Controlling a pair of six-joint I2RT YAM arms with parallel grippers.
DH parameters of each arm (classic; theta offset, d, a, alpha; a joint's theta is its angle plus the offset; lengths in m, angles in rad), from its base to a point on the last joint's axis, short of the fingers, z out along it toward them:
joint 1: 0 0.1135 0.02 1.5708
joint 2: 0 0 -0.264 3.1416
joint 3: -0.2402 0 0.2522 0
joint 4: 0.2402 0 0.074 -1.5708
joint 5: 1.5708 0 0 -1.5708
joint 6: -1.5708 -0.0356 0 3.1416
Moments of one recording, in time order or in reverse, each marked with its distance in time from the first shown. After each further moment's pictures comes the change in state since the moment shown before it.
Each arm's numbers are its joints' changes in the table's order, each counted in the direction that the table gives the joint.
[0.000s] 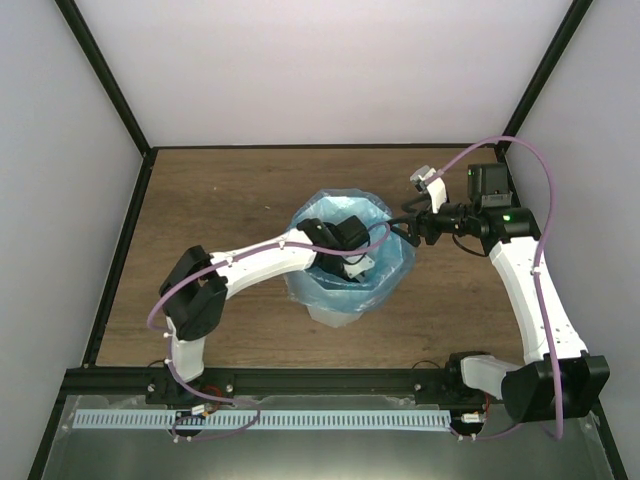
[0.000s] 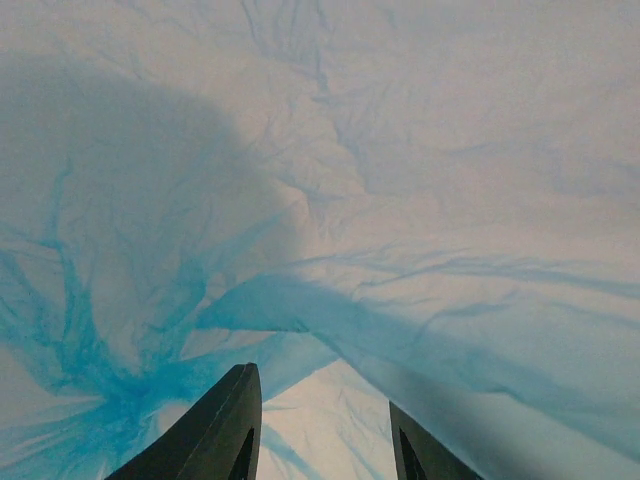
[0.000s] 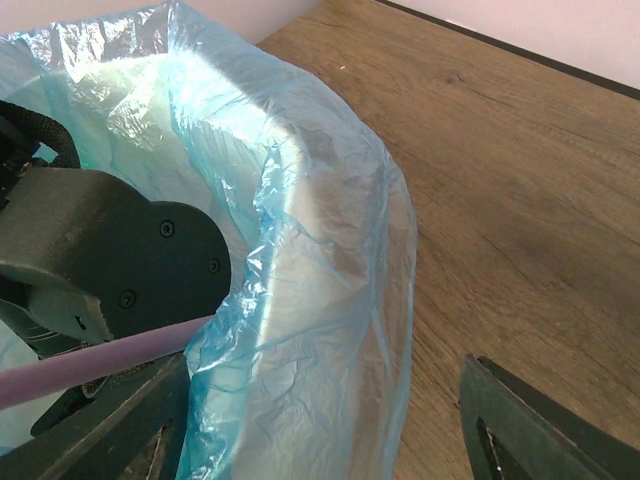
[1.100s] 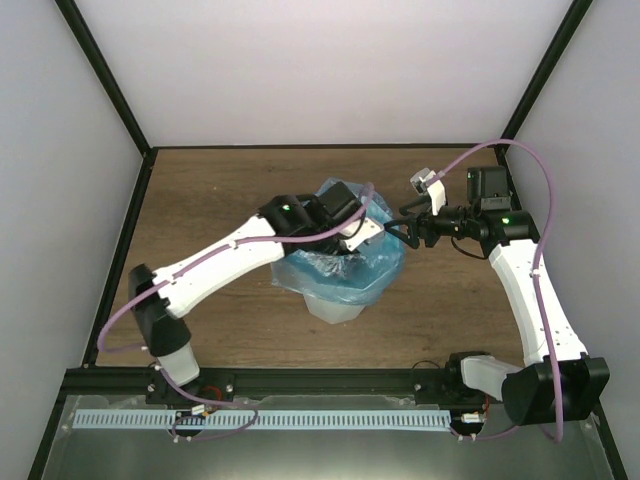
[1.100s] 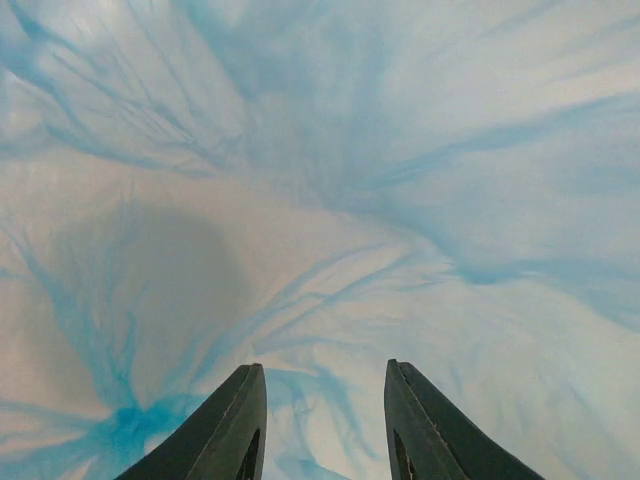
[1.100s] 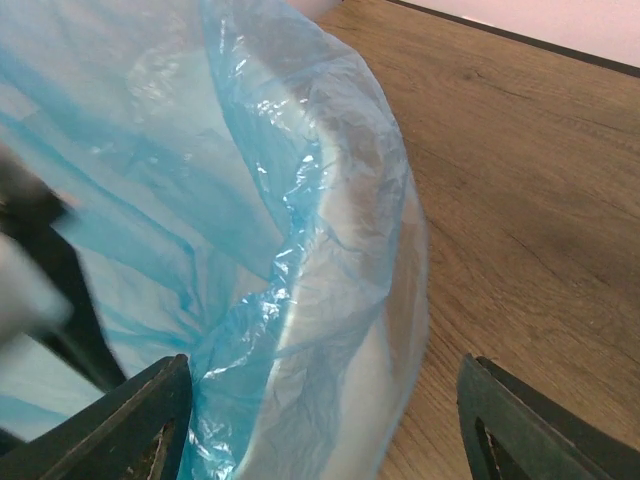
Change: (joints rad) left arm -0.026 0.143 -0.246 0.141 -0.075 0.076; right arm 0.000 0.015 0.029 -0.016 -0.039 -0.047
